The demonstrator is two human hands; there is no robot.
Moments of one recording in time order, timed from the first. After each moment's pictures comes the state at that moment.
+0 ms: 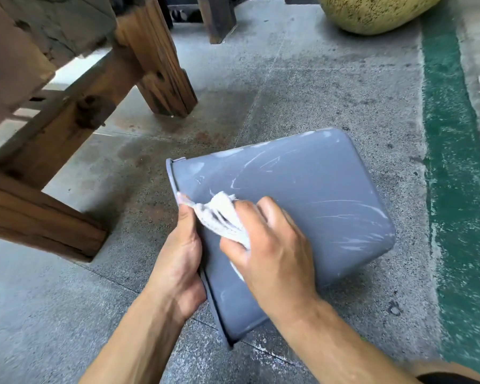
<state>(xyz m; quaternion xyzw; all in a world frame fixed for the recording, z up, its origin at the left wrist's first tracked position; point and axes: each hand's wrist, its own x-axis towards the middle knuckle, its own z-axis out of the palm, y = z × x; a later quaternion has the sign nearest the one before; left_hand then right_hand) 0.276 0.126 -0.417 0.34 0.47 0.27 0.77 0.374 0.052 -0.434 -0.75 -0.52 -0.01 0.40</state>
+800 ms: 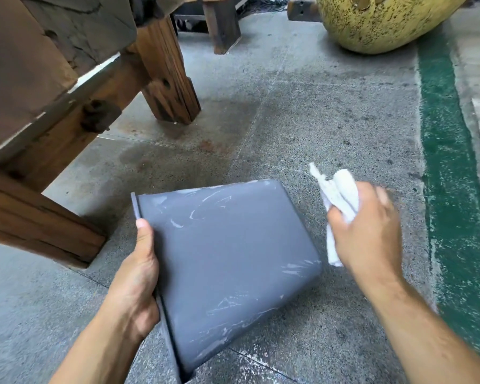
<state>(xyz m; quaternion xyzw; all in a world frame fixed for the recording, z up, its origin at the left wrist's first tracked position) 0.217 0.151 -0.407 0.33 0.58 0.30 0.68 0.469 0.048 -0.442 -0.89 -0.29 0.06 0.35</state>
